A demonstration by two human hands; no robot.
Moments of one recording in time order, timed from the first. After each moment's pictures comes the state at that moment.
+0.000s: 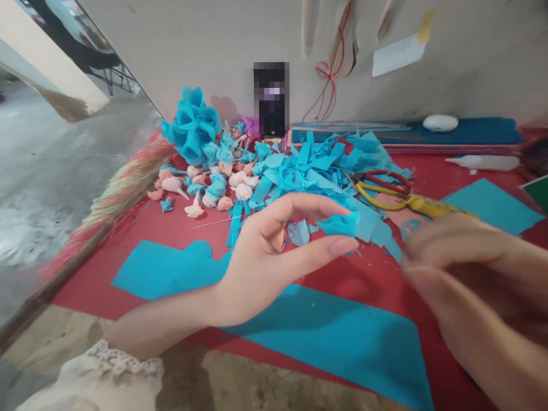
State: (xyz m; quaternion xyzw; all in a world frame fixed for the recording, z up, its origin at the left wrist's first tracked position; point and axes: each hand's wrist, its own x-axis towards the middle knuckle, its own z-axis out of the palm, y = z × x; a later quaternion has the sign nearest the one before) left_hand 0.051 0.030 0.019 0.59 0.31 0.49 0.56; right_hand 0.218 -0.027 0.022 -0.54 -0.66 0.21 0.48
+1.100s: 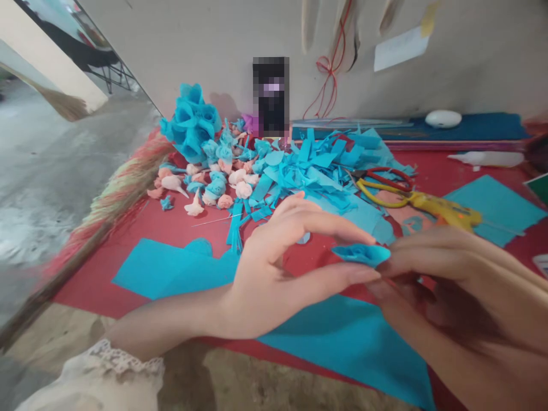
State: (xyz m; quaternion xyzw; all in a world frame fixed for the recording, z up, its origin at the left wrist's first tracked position) left_hand 0.054 0.027 0.016 0.72 0.23 0.51 0.42; right_hand 0.207 -0.024 0.026 -0.49 -0.71 0.12 0.49
